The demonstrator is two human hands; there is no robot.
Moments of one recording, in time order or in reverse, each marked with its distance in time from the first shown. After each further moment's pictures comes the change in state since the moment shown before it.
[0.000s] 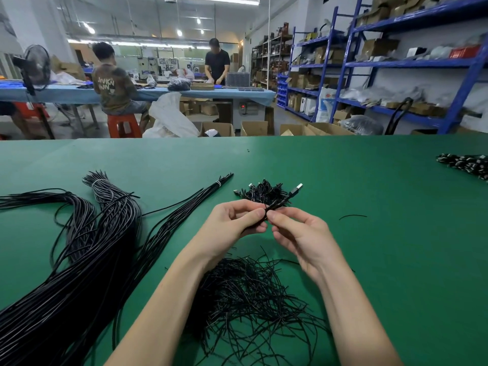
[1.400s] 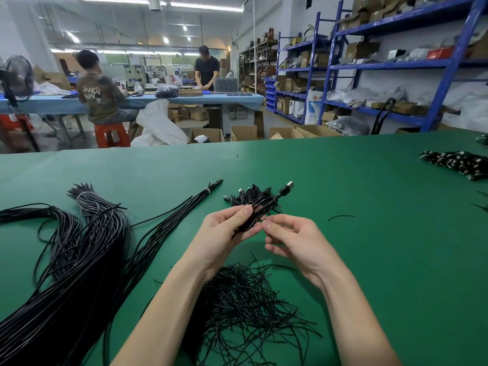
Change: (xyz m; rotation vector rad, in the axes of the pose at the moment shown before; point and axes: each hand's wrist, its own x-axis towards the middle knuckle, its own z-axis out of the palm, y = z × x) left_hand -0.001 0.006 0.017 -0.221 0.063 -0.093; right_hand 0.005 0.000 -0.019 -0.212 -0.101 -0.075
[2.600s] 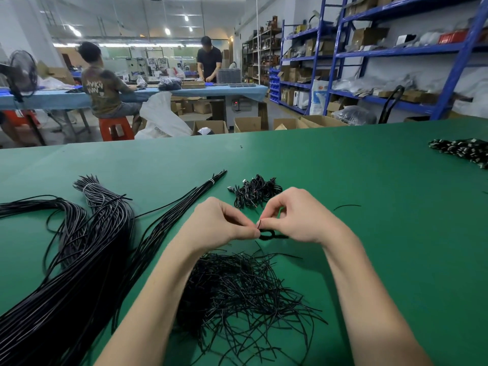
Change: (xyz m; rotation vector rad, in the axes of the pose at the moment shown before) left_hand -0.010 0.023 -0.013 1.025 0.049 0.039; right_hand 0.020 -0.034 -0.004 -1.061 -0.231 -0.319
